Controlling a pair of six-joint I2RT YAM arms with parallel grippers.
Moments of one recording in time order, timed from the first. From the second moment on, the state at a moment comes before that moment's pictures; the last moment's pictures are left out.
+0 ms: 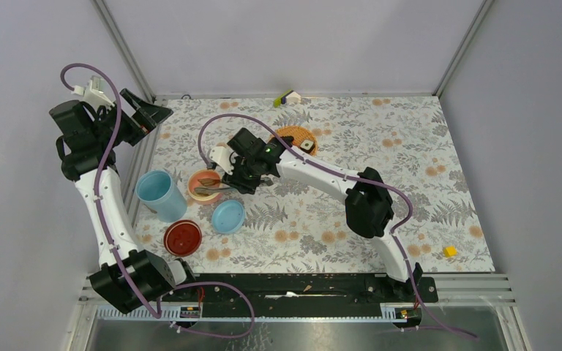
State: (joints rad) left arm 0.51 1.22 1.38 -0.54 0.87 -0.48; right arm 0.98 2.19 2.00 -0.77 -0.23 -0.41
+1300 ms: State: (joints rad) left arm 0.51 1.22 1.35 -0.47 0.91 -0.54; right arm 0.50 1.75 1.57 -0.75 -0.20 -0.37
